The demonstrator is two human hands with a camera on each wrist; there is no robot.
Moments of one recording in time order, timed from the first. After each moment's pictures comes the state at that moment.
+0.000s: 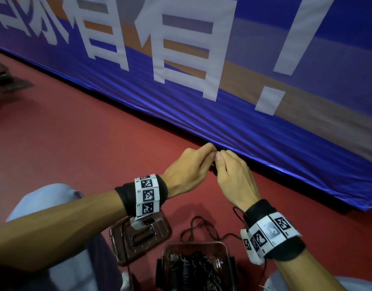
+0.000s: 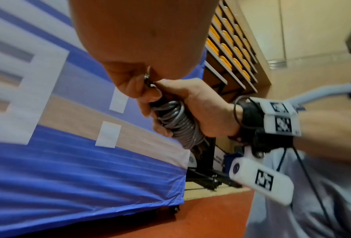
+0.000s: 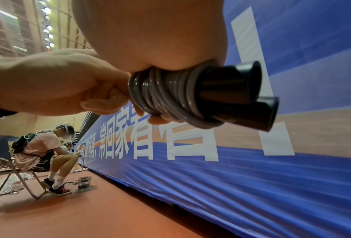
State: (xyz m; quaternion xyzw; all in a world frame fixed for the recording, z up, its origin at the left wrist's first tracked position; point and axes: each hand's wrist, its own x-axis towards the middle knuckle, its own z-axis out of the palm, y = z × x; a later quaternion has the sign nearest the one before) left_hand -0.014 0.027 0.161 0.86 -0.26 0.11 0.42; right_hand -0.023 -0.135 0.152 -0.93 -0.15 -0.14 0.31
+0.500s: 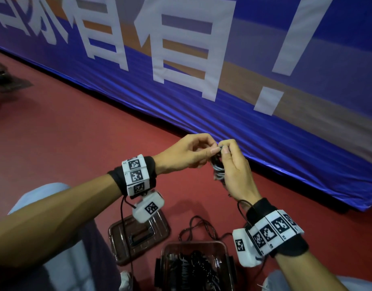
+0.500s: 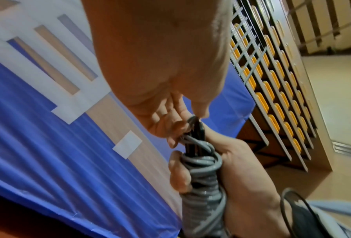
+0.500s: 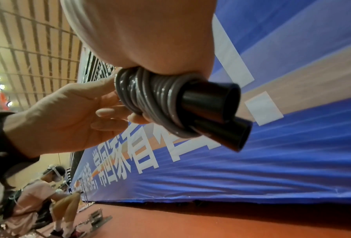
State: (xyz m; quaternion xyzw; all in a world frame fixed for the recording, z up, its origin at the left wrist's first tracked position) left_hand 0.010 0.041 0.187 0.74 -0.26 -0.11 0.61; right_hand -0.026 -0.135 0.168 -0.83 -0.15 -0.10 0.53
